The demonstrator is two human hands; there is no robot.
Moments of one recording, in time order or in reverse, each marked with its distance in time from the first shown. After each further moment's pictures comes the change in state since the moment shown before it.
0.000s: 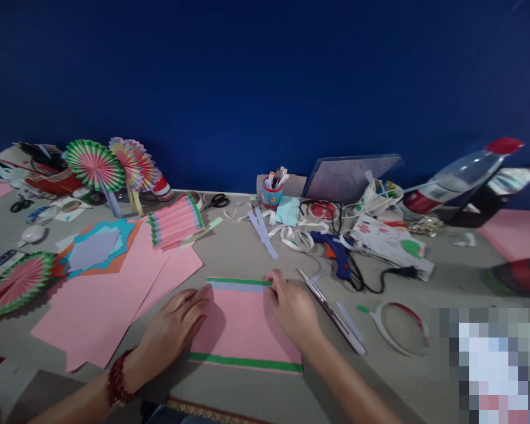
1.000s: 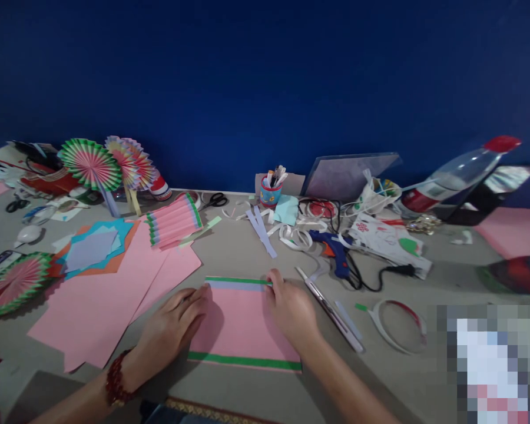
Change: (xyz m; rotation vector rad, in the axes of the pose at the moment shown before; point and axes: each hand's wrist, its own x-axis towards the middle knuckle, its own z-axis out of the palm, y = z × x) left_hand 0.002 0.000 -0.004 -0.025 0.037 0.000; right_hand -0.002 -0.006 -0.001 -0.184 0.000 0.023
